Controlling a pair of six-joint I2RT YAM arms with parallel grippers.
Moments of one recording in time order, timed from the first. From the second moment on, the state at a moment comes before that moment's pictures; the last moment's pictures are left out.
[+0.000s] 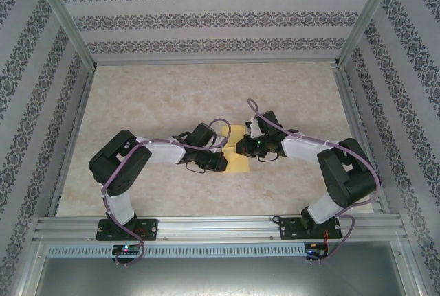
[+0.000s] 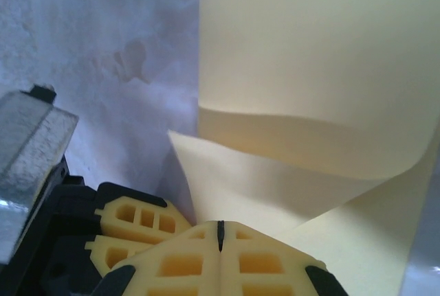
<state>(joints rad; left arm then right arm) -0.70 1.81 0.88 -0.09 0.52 -0.50 0.46 1.58 0.73 -0.16 -0.56 0.63</state>
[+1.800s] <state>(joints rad) -0.72 1.81 0.89 -0.10 0.49 -0.48 0.26 1.70 0.77 -0.15 -0.56 0.52</state>
